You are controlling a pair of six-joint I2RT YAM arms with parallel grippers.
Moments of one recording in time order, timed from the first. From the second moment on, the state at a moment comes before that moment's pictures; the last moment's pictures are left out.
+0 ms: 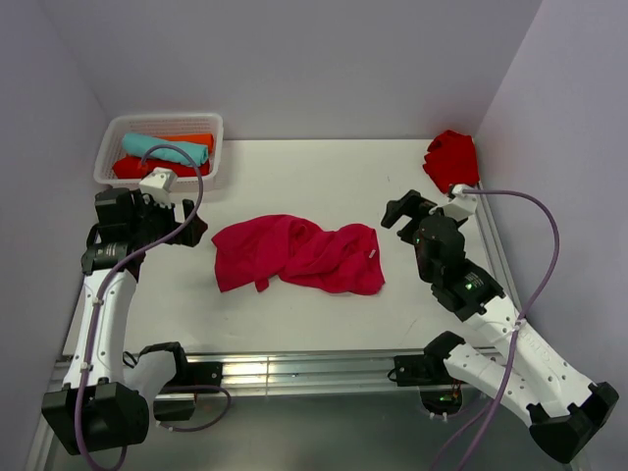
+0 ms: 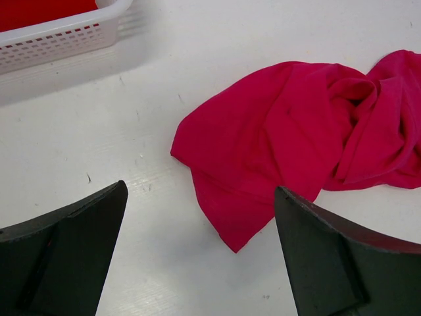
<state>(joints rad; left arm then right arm) 0.13 0.97 0.92 -0.50 0.48 0.13 0.57 0.75 0.79 -0.31 0.64 0.63</state>
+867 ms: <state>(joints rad) 0.10 1.06 0.92 -0.58 0.53 0.19 0.86 1.24 0.84 -0.33 0.48 0.73</state>
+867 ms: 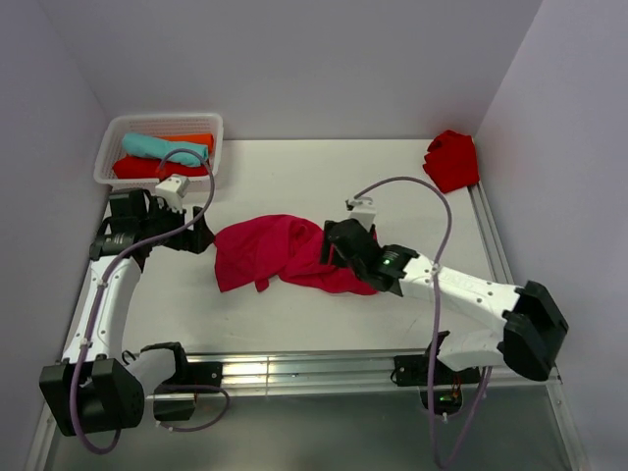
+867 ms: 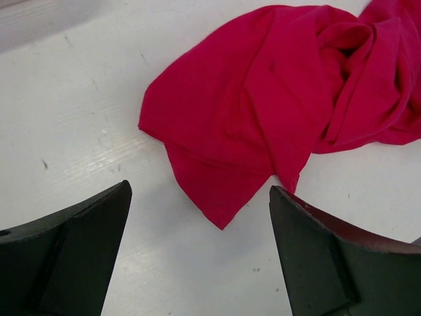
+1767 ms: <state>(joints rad) -0.20 1.24 0.94 -0.59 0.41 0.22 1.01 1.64 1.11 -0.47 0.58 0.87</state>
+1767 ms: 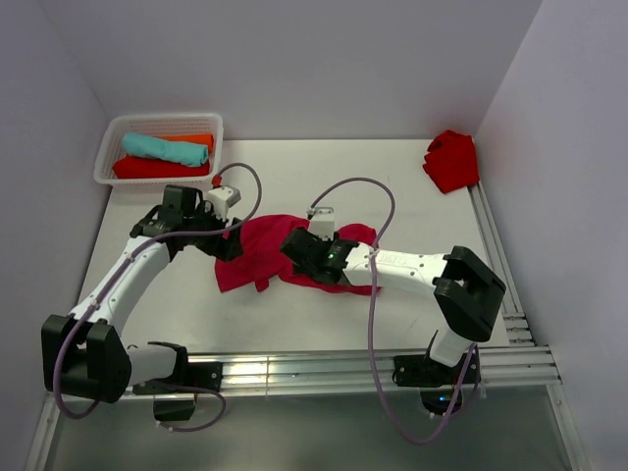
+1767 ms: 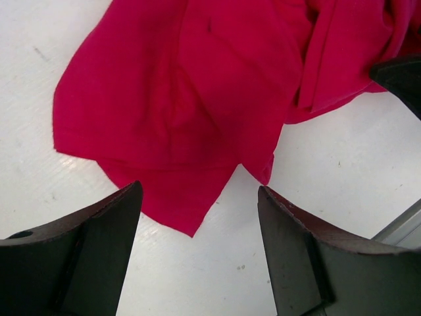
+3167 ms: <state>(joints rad) -0.60 1.61 0.95 -0.43 0.01 0.23 0.82 1.35 0.92 -0.51 0.60 0.96</state>
